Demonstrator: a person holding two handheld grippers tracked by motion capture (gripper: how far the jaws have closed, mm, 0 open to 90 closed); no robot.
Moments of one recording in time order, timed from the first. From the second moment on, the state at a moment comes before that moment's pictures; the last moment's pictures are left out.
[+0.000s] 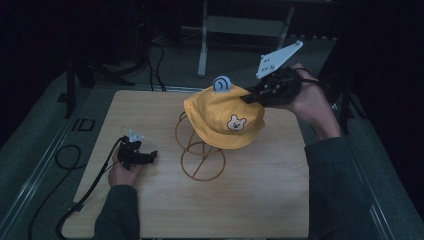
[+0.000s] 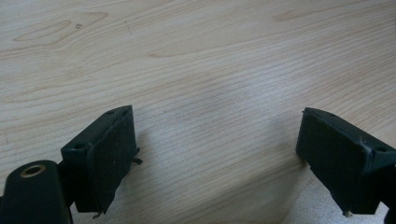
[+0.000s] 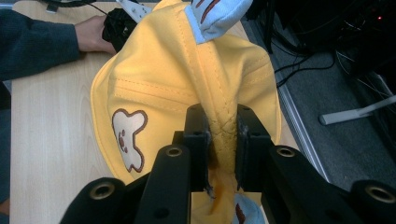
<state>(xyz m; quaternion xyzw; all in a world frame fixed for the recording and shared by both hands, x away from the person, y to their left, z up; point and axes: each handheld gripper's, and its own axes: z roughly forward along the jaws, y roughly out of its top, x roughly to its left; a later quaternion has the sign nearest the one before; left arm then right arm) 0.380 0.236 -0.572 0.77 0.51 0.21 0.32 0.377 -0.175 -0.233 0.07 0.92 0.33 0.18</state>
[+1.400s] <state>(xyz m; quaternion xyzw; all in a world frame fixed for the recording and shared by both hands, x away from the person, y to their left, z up) 0.380 0.235 -0.572 0.77 0.51 0.21 0.32 0.385 -0.115 -0.242 0.04 0.94 0.28 0.16</state>
